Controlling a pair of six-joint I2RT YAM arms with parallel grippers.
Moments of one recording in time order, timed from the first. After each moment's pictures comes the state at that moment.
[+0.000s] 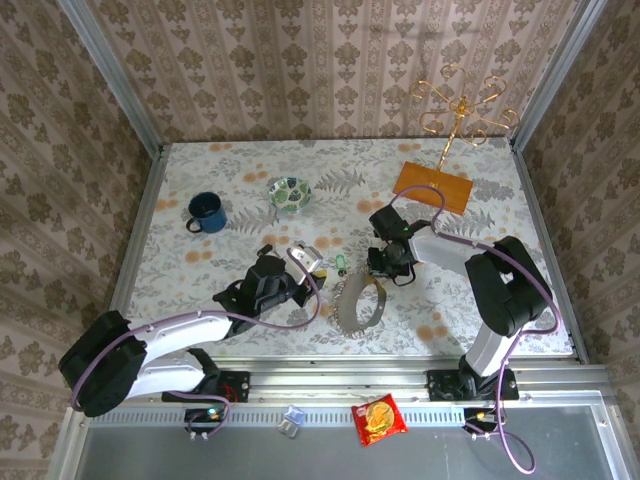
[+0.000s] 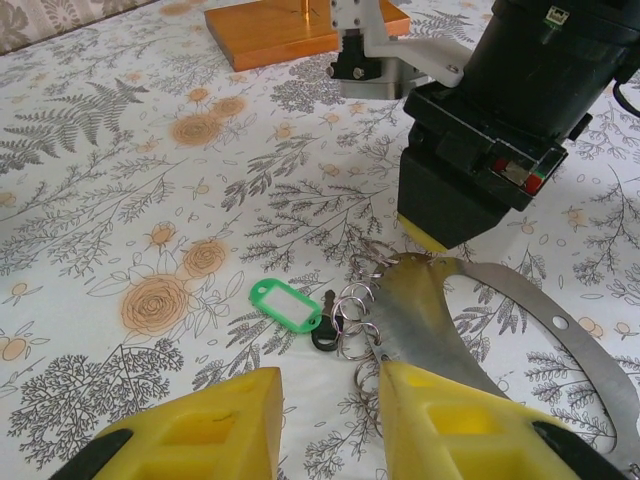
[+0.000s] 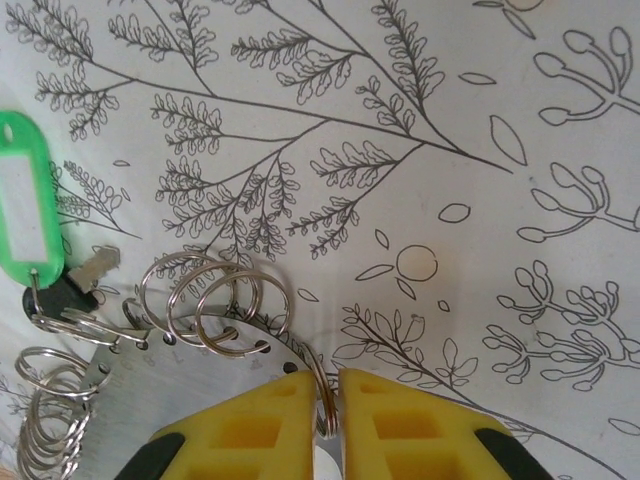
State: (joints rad) left arm -0.89 1.18 0.41 0.36 0.05 0.00; right arm 0.48 1.72 1.00 -0.57 -0.13 0.55
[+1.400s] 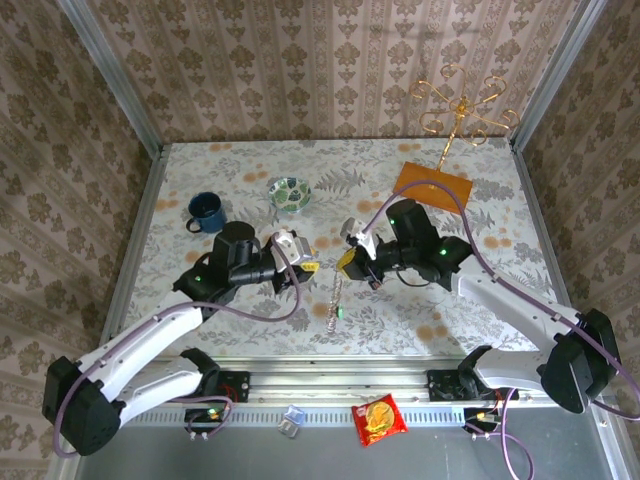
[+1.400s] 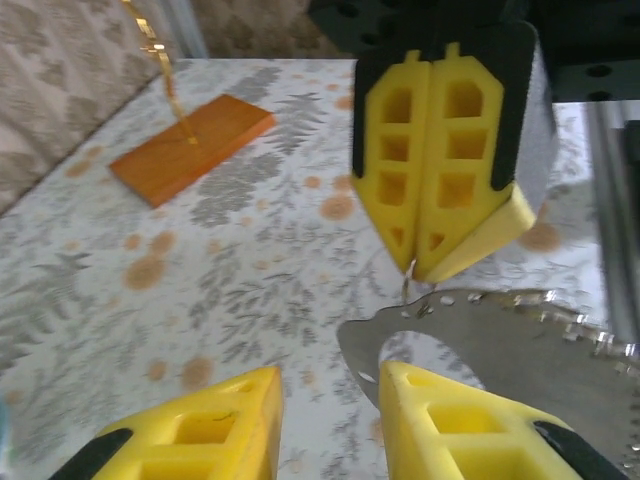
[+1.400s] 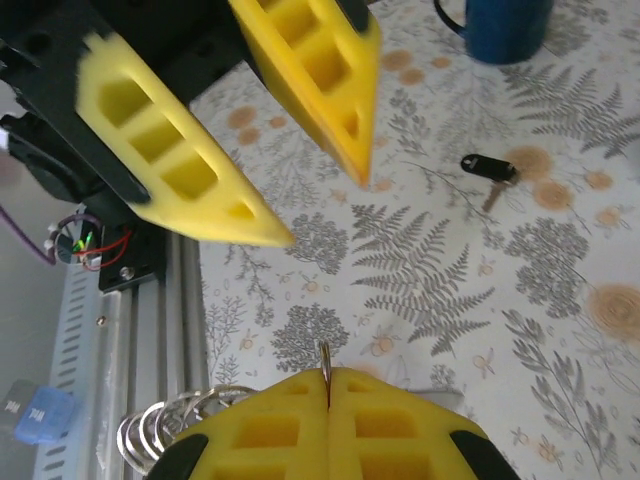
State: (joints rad) left arm -0.70 0.97 0.70 -0.16 0.56 0.38; right arm 0.61 1.23 0.94 -0.38 -0.65 -0.23
